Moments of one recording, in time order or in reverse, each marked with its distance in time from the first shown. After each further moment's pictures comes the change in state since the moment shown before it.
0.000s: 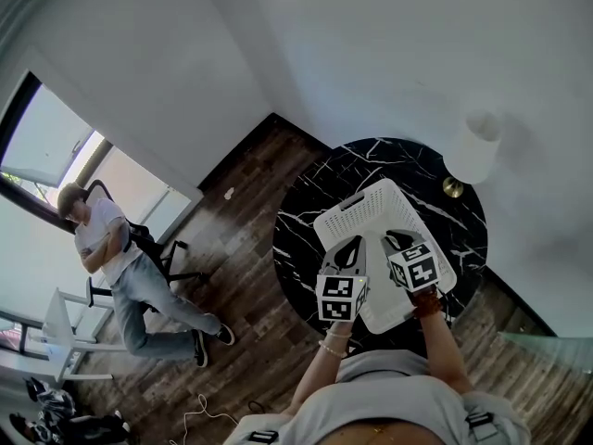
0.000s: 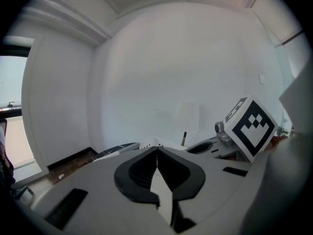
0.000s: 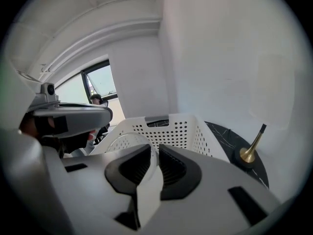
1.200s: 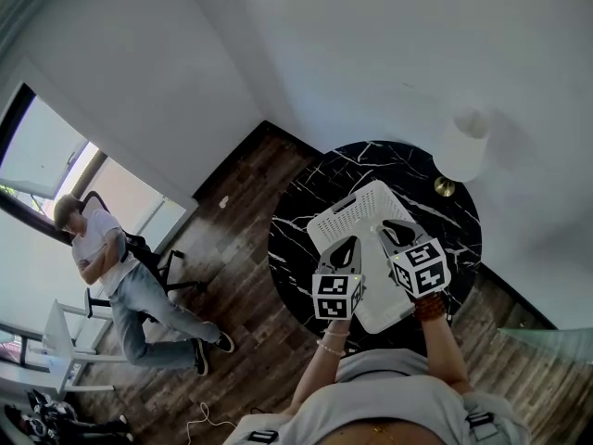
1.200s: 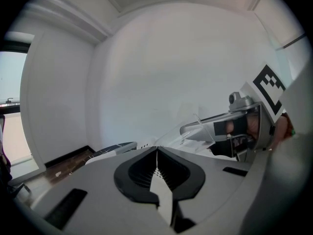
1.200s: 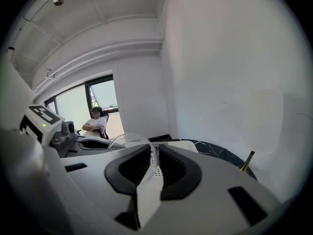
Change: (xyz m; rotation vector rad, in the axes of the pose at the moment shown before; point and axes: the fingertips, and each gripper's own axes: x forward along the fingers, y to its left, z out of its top) left arm 0.003 -0.005 0.002 -0.023 0.003 -0.021; right arm -0.055 0.007 0.064 -0.022 -0.192 -0.014
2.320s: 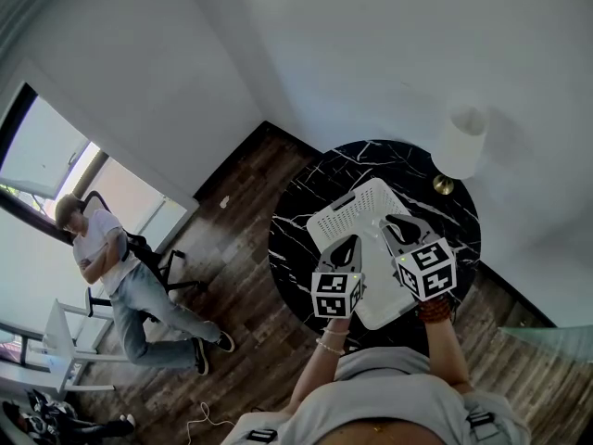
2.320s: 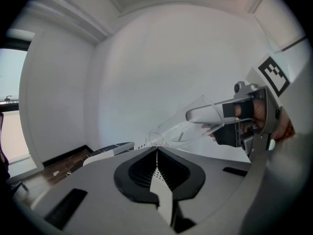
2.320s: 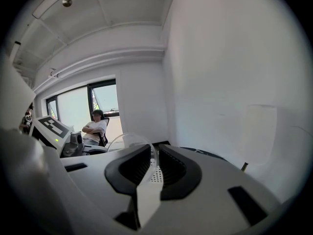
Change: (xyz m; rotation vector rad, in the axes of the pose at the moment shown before) left arm -0.006 -0.008 -0.001 -0.011 -0.001 -0.018; right arm -0.030 0.005 0.027 -0.041 -0.071 -0.006
